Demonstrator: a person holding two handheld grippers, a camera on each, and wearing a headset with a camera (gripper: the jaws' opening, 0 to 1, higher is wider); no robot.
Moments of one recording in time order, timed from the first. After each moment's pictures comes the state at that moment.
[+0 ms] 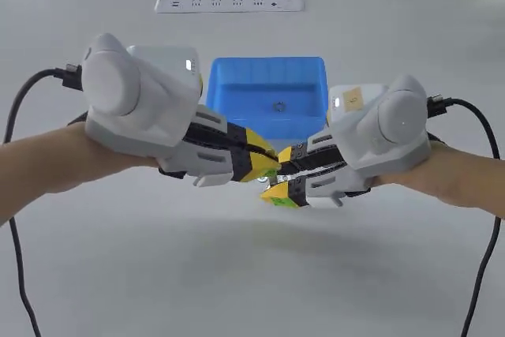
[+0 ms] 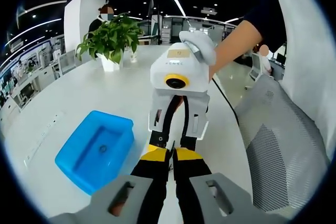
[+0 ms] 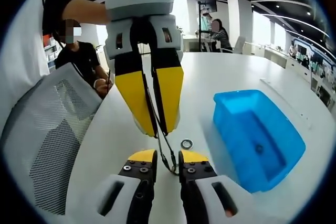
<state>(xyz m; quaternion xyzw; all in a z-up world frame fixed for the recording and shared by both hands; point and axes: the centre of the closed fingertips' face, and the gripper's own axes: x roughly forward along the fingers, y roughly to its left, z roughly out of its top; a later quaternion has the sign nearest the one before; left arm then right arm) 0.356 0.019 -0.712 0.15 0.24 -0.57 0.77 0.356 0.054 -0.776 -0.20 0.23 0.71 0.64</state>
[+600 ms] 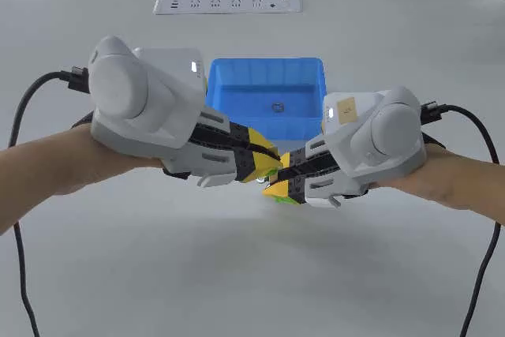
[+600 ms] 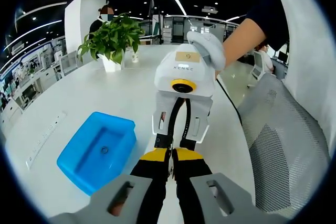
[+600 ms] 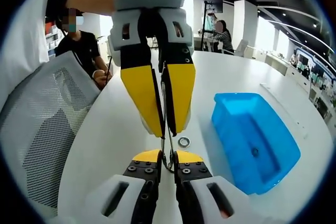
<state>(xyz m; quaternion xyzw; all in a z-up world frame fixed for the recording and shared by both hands) 0.360 0.016 -0.712 0.16 0.24 -0.56 0.78 0.355 0.051 -0.776 -0.24 0.21 0.70 0.64</state>
